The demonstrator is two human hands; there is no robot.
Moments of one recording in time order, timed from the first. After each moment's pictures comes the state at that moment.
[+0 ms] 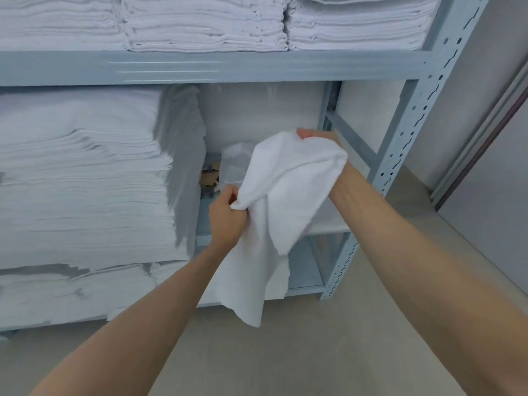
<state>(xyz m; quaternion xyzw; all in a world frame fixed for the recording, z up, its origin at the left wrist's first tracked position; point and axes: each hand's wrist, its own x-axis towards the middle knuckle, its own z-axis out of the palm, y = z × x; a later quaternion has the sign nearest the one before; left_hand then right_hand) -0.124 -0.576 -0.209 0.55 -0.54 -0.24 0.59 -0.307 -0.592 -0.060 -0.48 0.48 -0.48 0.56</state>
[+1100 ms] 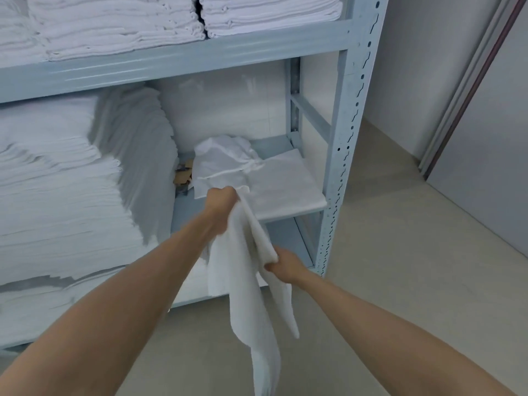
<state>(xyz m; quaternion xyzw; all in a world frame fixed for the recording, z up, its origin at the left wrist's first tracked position) -0.235 -0.590 -0.192 0.71 -0.36 -0.45 0.41 -0.392 -0.528 -0.333 -0.65 0.61 -0.14 0.44</state>
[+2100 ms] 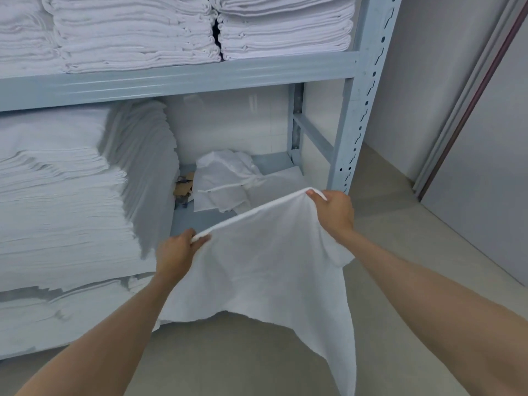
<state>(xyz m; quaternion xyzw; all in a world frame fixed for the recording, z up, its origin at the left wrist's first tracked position) -0.112 -0.554 -0.266 0.70 -0.68 -0.05 0.22 -0.464 -0.600 -0.212 -0.57 0.65 -0.46 0.21</state>
